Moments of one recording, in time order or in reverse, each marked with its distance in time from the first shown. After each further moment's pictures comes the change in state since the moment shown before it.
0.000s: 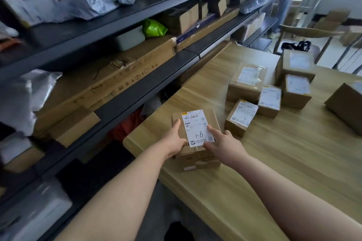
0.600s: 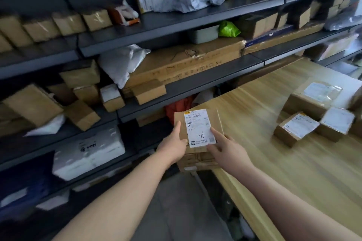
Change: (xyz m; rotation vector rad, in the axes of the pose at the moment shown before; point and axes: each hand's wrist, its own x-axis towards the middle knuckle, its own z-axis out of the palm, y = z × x) left_hand -0.157 -0.109 -0.033 -0.118 0.338 -0.269; right_hand -0.098 -0.094 0.051 -0.037 -0.037 -0.422
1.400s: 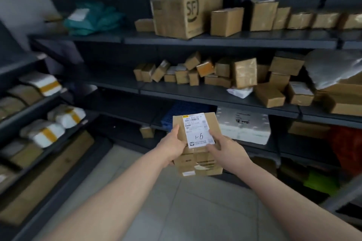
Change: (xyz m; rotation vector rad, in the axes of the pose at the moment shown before) left_hand -0.325 -0.413 -0.215 -0.482 0.543 -0.538; right_hand -0.227 -0.403 0.230 -0.025 -0.455 -0.748
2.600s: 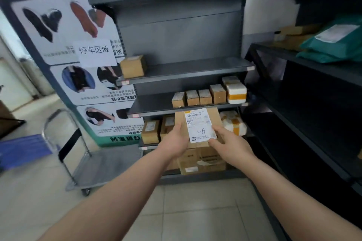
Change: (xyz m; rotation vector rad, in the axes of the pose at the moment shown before) left_hand 0.038 -0.188 -0.382 -0.181 0.937 -0.559; right_hand 0.245 -0.467 0.210 0.161 -0.518 -0.924
